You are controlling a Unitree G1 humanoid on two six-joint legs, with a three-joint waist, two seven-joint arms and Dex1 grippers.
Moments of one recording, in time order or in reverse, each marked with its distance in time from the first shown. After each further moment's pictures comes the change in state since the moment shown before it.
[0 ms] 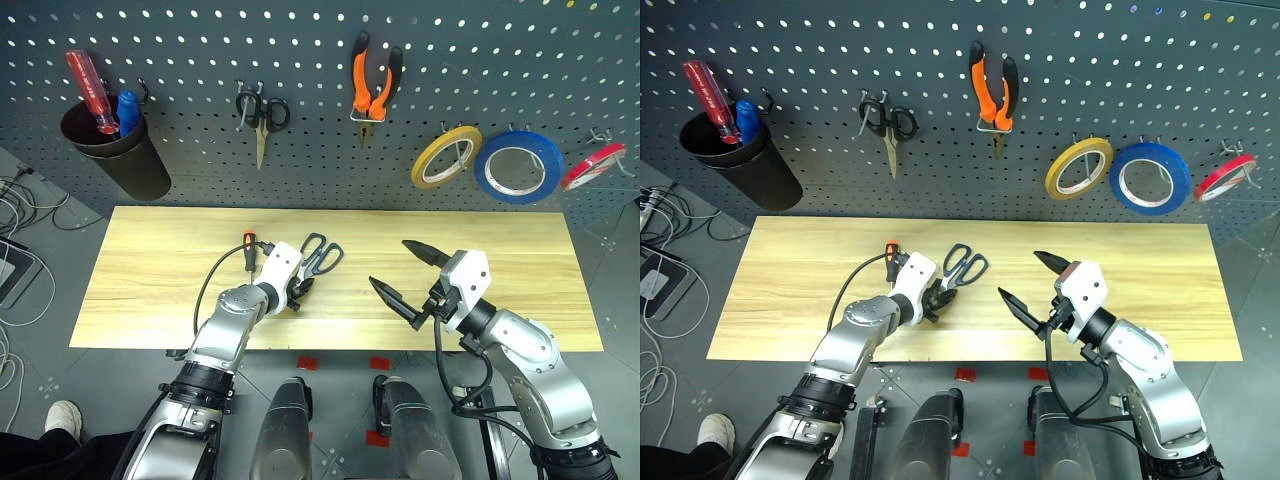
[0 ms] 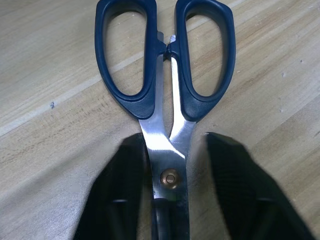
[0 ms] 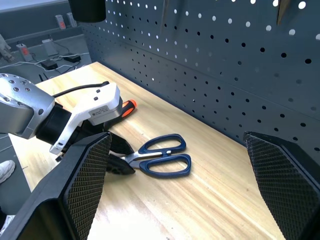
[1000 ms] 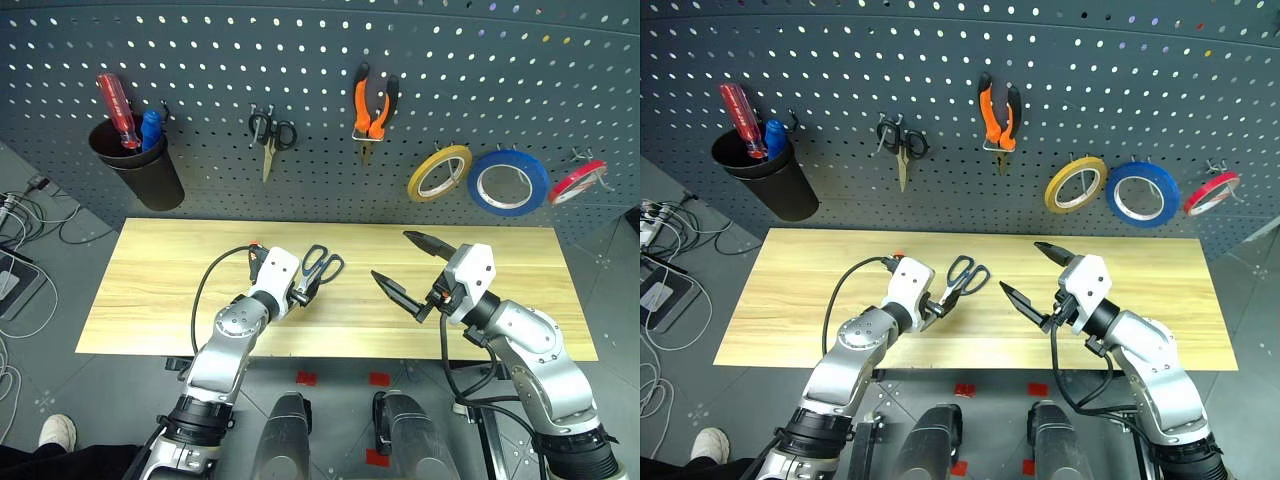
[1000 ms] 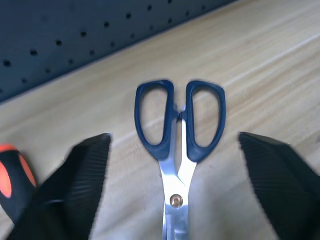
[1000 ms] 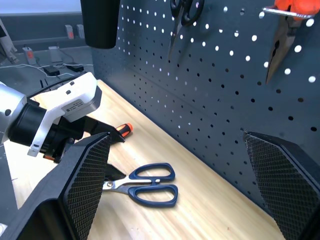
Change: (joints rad) left arm 0.146 -0.037 0.027 -0.222 0.022 -0.018 0.125; right arm -0.040 -0.021 -0.009 0.054 -0.001 -0.079 0.049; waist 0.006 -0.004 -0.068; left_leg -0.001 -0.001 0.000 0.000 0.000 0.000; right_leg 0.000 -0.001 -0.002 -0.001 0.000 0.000
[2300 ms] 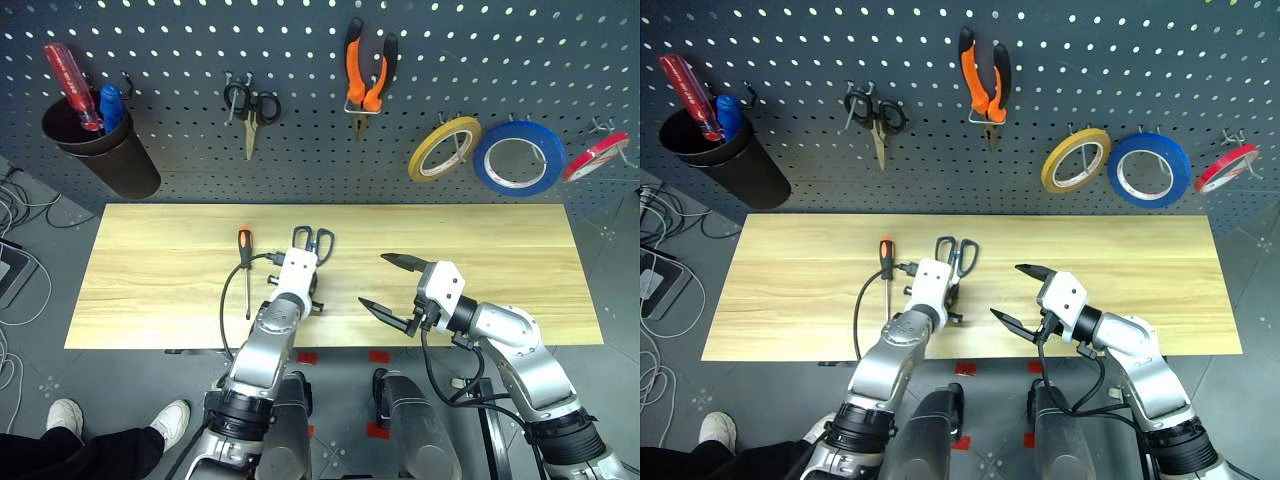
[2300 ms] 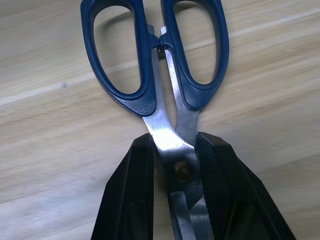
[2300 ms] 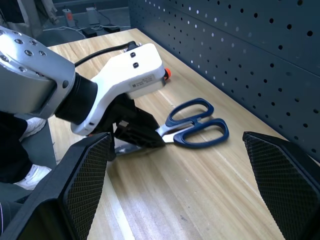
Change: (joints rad) left arm -0.025 -0.199 -0.033 0.014 0.081 0.136 0.330; right arm -0.066 -0.031 0.093 0.189 -0.088 -0.123 0.135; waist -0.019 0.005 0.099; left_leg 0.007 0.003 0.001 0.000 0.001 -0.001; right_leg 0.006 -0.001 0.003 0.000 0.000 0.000
